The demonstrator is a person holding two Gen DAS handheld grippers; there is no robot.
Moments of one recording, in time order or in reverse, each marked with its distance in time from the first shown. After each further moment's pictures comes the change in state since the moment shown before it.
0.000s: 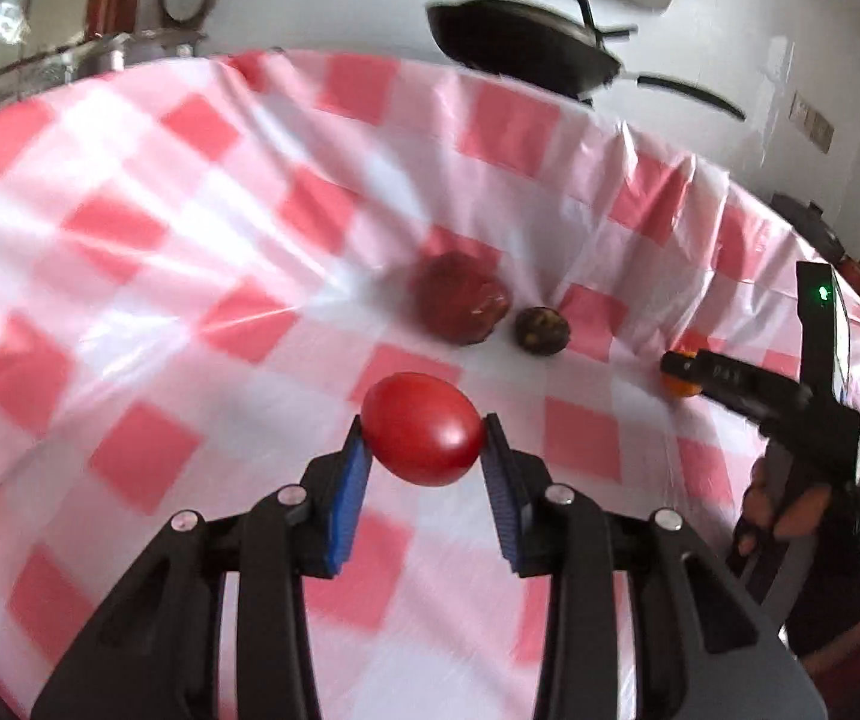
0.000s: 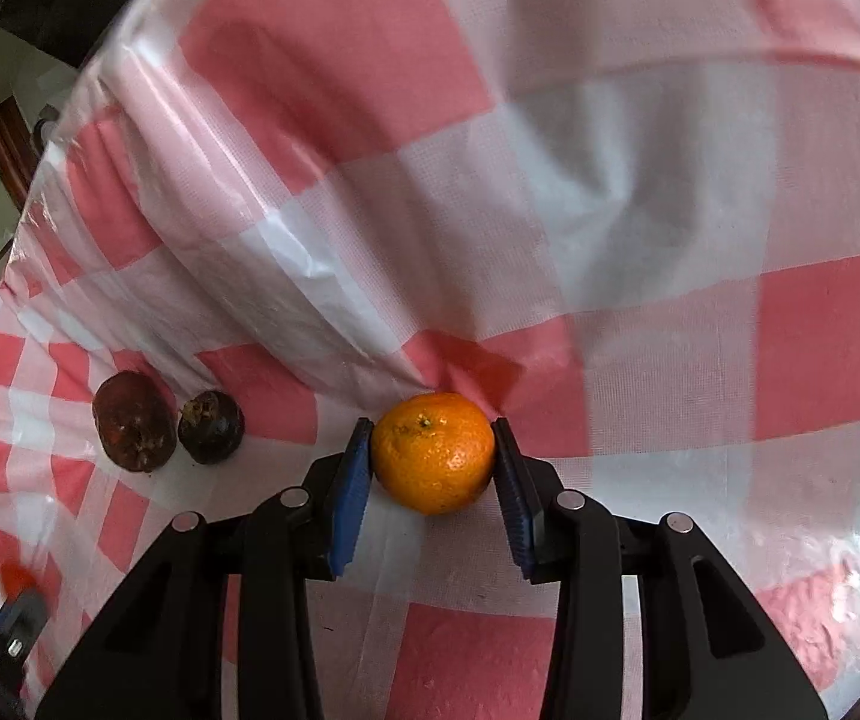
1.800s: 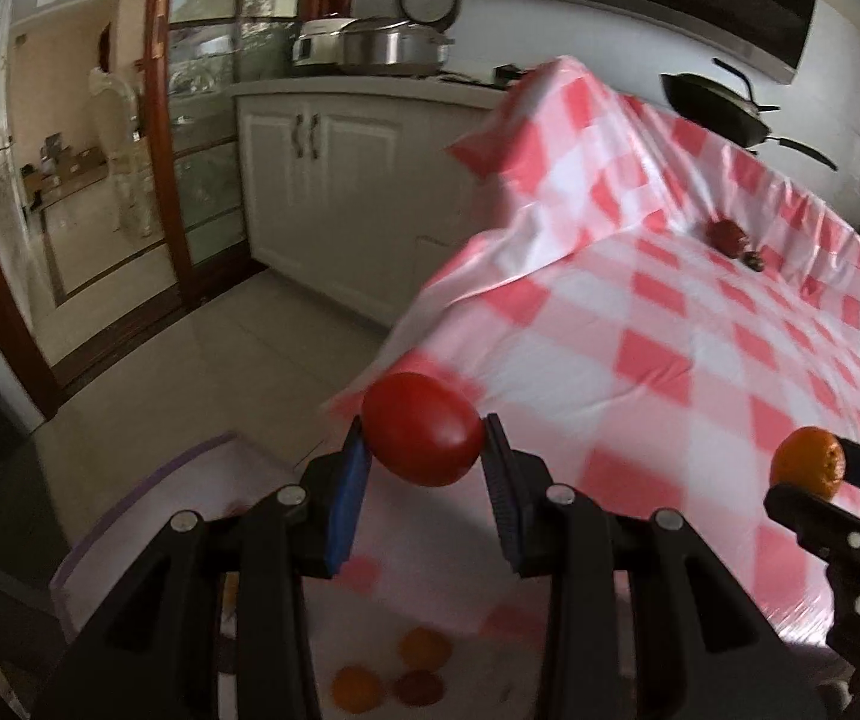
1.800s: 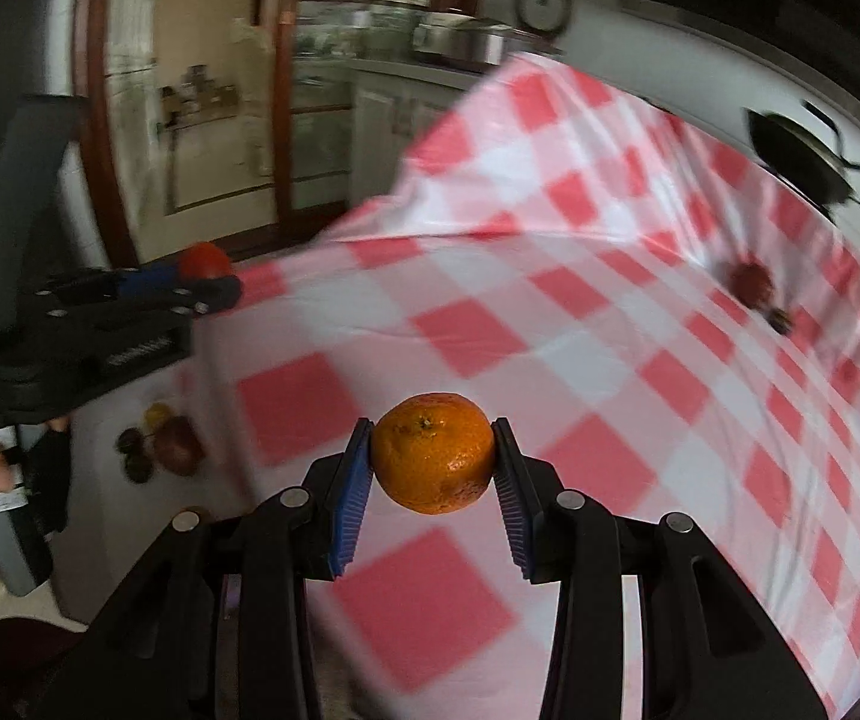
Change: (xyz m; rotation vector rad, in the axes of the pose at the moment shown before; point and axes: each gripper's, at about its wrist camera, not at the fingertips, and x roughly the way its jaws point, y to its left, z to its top) left arm -0.274 0.282 -0.181 -0.151 0.003 0.299; right arm -0.254 0.350 -0.386 -0.892 0.023 0.317
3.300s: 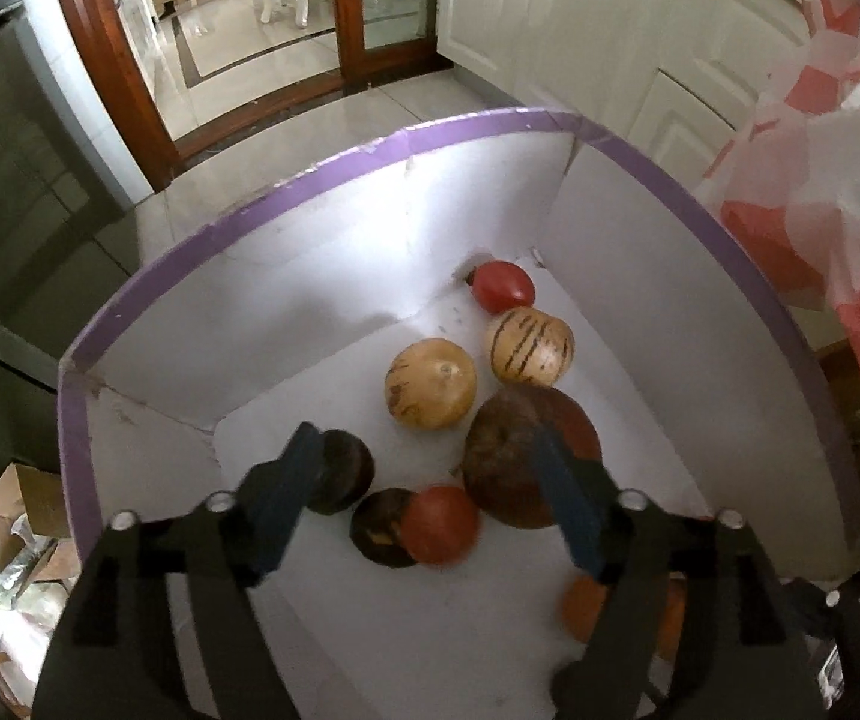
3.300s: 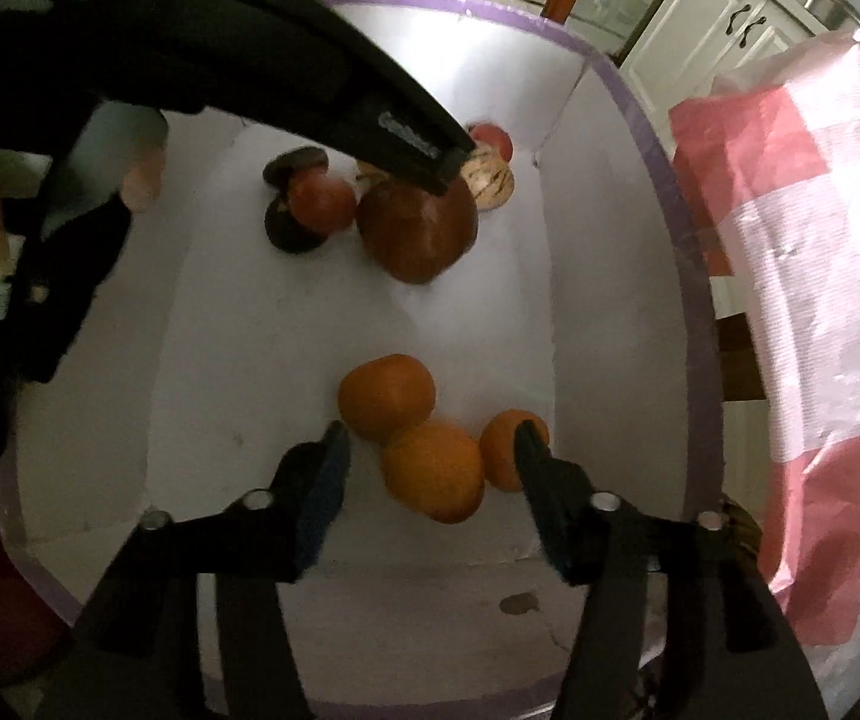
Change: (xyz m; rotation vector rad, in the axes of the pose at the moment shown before) left arm 0.085 0.153 -0.117 -0.293 0.405 0.290; right arm 0.141 0.191 -0.072 -0.506 0.413 0.267
